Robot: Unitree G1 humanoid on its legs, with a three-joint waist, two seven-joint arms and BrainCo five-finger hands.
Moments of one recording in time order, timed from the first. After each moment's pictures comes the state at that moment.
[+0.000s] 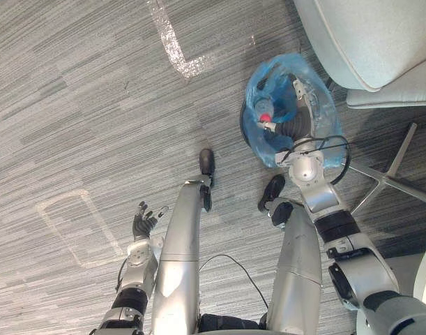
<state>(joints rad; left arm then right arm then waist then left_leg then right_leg) -0.25 0.14 0.07 0.73 -0.31 -0.19 0.23 -0.68 -0.31 0.22 0.40 -0.21 -0.11 -0.37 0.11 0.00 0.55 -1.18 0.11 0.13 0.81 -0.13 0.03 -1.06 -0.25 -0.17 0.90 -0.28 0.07</state>
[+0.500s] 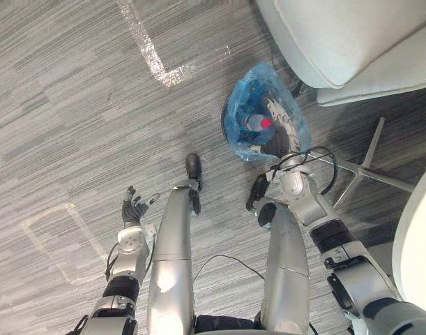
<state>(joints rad) -0.26 0.18 0.08 0.67 -0.22 -0.21 0.28 -0.65 -0.35 0.30 0.47 -0.52 -0.08 -0.33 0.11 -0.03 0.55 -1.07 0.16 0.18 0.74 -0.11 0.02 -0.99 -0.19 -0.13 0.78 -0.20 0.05</state>
